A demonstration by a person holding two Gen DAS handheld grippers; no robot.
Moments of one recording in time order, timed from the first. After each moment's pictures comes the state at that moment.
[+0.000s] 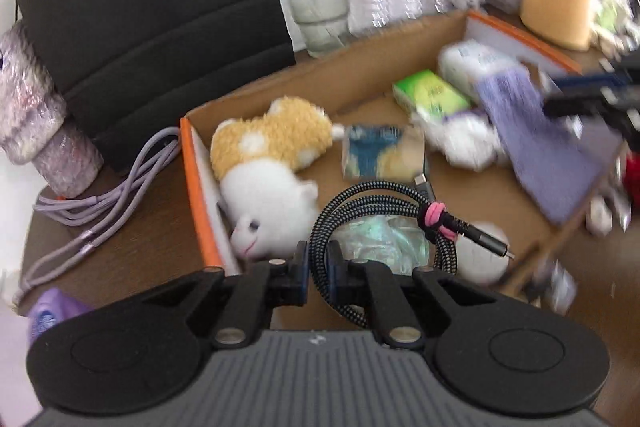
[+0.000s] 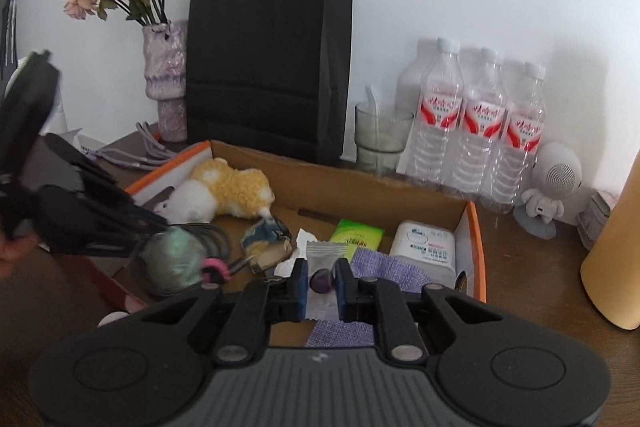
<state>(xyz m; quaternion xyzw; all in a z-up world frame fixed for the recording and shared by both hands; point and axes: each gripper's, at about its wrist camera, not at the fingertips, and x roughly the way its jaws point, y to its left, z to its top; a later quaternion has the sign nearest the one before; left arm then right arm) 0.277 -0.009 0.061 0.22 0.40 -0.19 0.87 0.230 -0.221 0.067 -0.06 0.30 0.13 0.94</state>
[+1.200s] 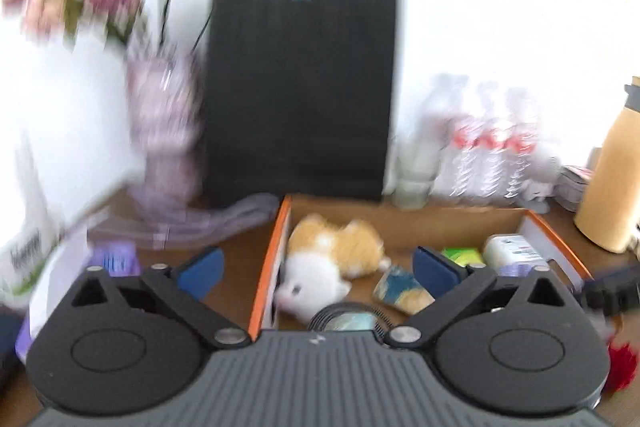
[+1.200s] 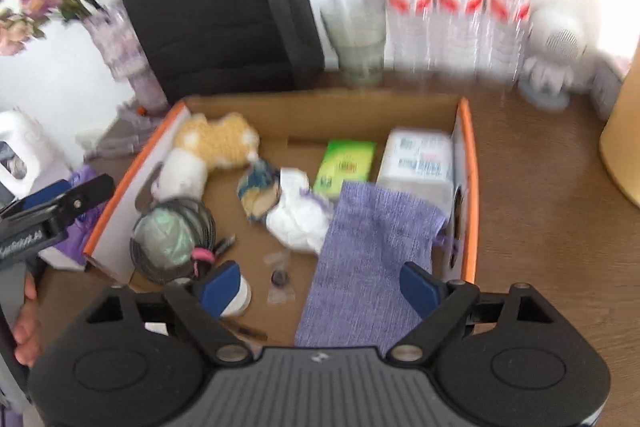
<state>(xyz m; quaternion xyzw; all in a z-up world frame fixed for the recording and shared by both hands) 0.204 0.015 0.102 0.02 0.20 -0.06 0.98 0.247 -0.255 0.087 0.06 0.41 0.11 0.90</state>
